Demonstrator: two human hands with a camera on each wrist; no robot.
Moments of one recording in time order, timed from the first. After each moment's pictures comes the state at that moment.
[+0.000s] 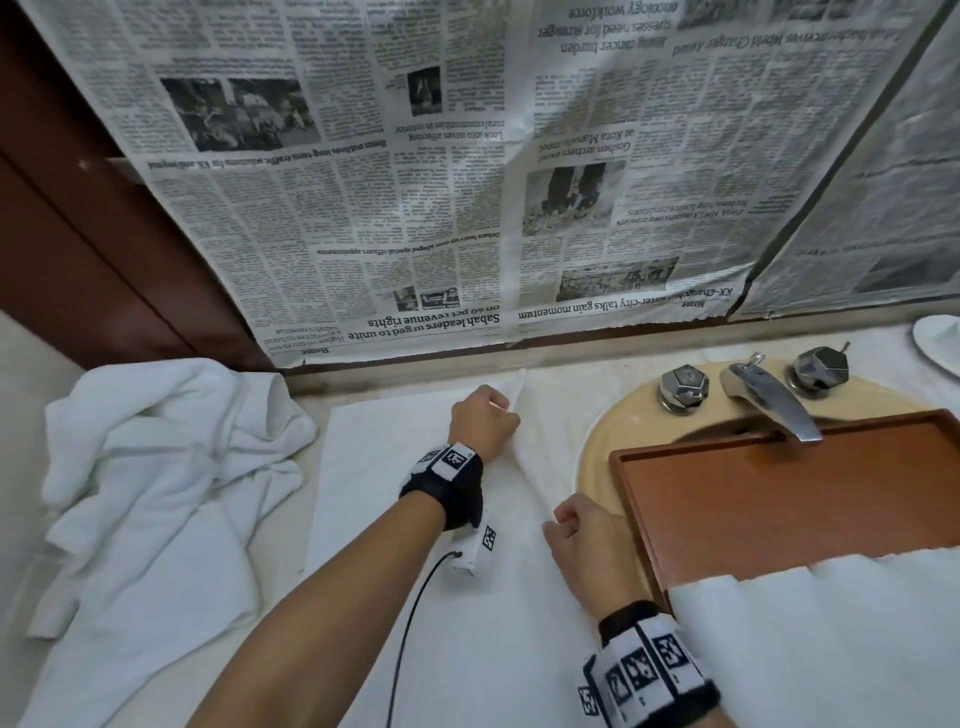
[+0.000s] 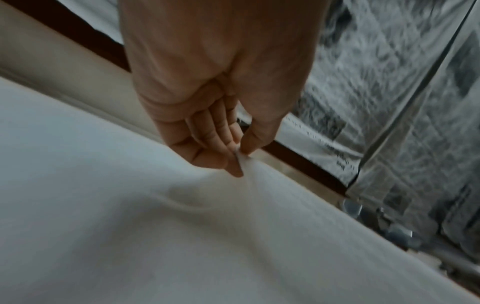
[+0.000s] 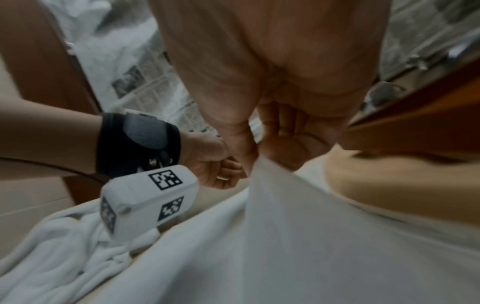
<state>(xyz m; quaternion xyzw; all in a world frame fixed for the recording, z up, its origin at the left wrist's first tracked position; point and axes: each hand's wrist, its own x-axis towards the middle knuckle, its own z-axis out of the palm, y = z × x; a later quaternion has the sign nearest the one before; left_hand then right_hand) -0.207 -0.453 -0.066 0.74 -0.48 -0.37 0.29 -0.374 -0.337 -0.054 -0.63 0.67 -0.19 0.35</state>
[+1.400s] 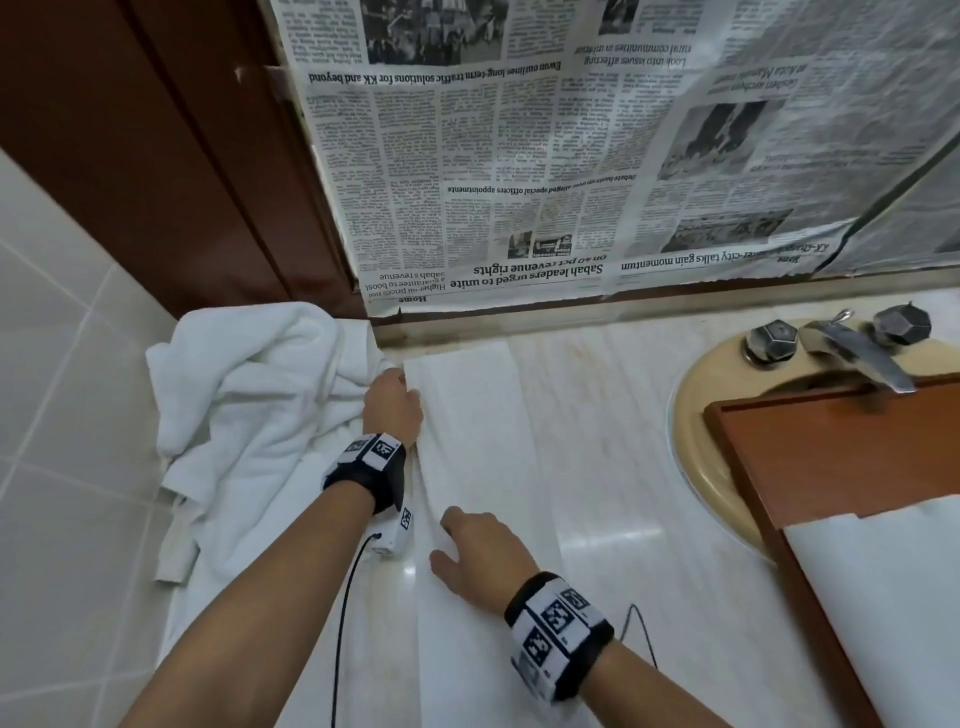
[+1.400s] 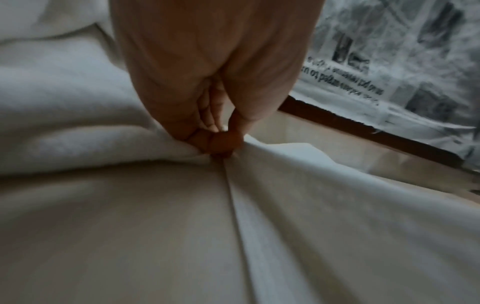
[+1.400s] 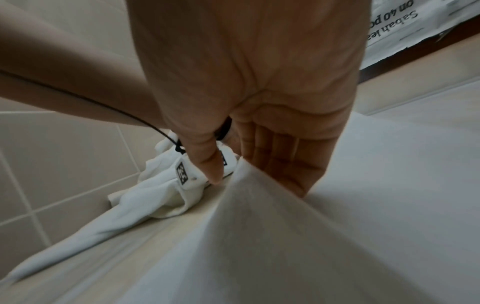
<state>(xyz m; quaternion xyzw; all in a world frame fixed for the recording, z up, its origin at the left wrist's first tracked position) 0.016 -0.375 -0.098 0.81 -0.49 -0.22 0.24 -0.158 -0.256 -0.074 -0.79 0.48 0.06 0.38</state>
